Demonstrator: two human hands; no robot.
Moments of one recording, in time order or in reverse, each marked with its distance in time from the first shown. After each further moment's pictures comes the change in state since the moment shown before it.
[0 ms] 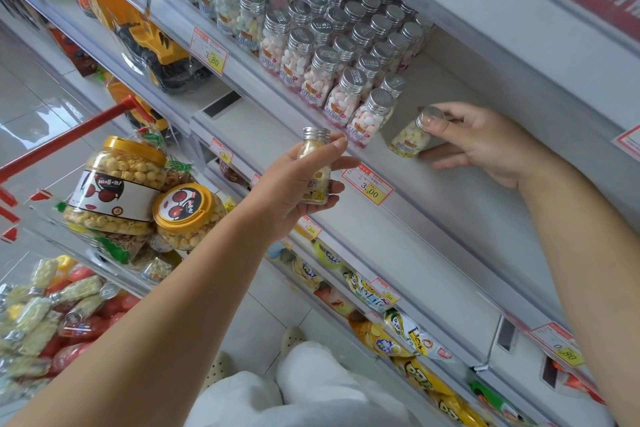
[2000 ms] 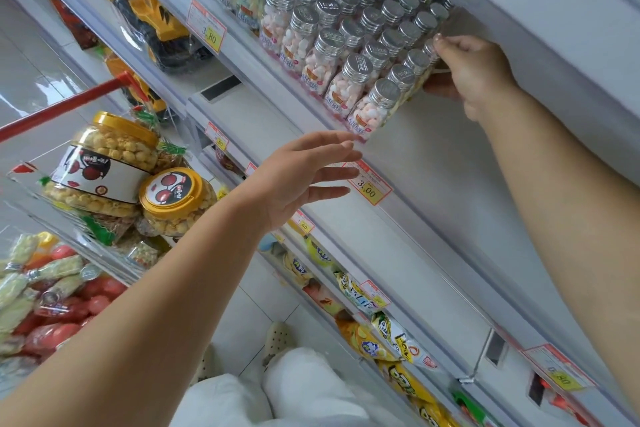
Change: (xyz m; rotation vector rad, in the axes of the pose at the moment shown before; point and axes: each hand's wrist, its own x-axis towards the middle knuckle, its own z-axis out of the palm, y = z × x) left_hand 0.019 -0.008 0.006 0.016 0.005 0.014; right_hand 0.089 -0.031 0.004 0.144 0.347 -0.113
